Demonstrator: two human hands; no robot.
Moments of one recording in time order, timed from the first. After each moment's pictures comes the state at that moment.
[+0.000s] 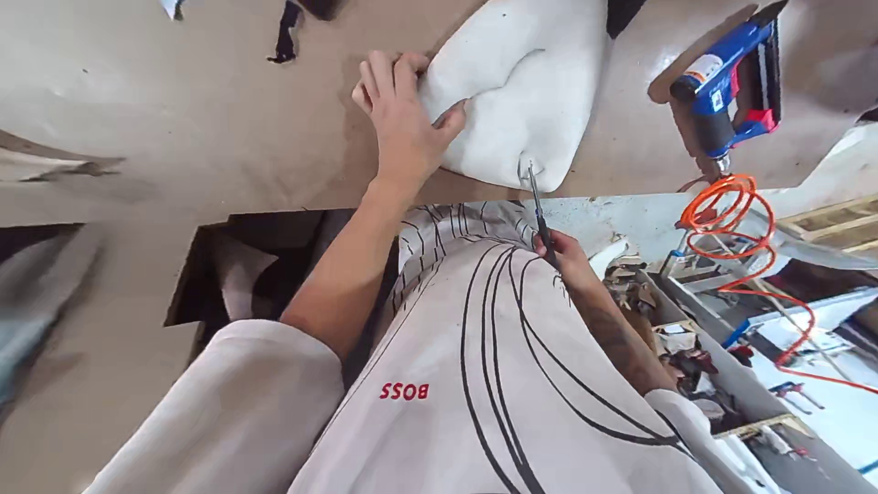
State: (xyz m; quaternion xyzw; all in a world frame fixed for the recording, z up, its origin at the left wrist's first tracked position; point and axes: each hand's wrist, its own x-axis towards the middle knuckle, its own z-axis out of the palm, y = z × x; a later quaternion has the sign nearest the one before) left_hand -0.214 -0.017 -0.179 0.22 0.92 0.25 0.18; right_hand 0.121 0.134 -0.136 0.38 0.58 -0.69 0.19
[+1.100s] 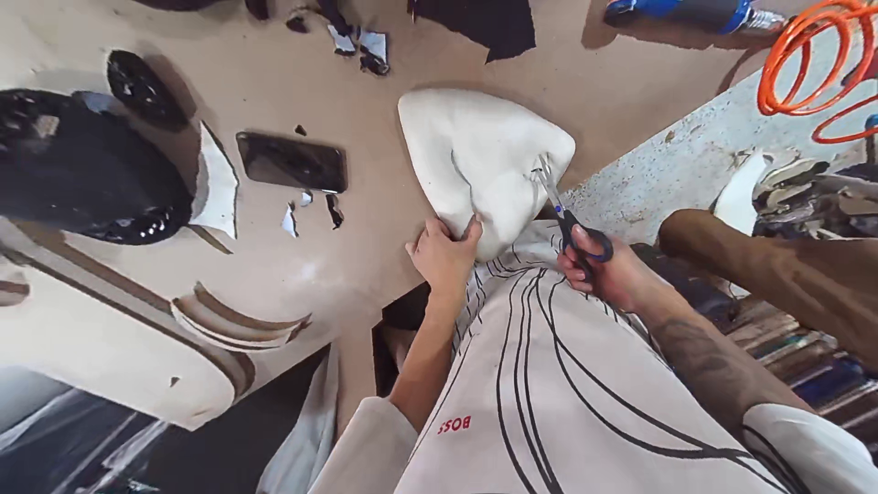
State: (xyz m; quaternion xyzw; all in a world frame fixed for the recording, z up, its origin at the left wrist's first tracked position) left_hand -0.147 -0.037 -0.147 0.27 0.93 0.01 0.24; right_hand 0.086 0.102 -0.071 0.51 0.21 -0.83 0.09
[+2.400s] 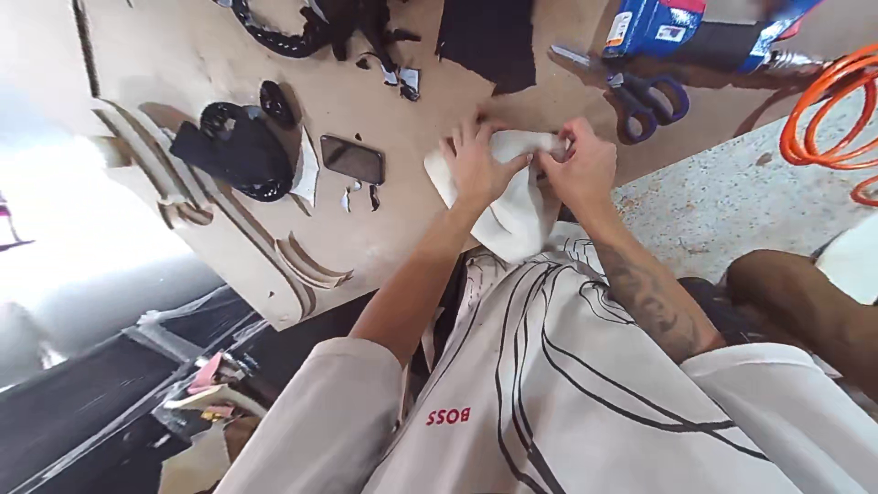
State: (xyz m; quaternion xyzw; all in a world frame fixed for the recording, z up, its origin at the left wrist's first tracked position) left_hand -0.162 0.141 -0.151 0.40 0.88 0.07 0.25; right_hand 0.023 0.222 -0.148 0.48 0.76 -0.43 -0.07
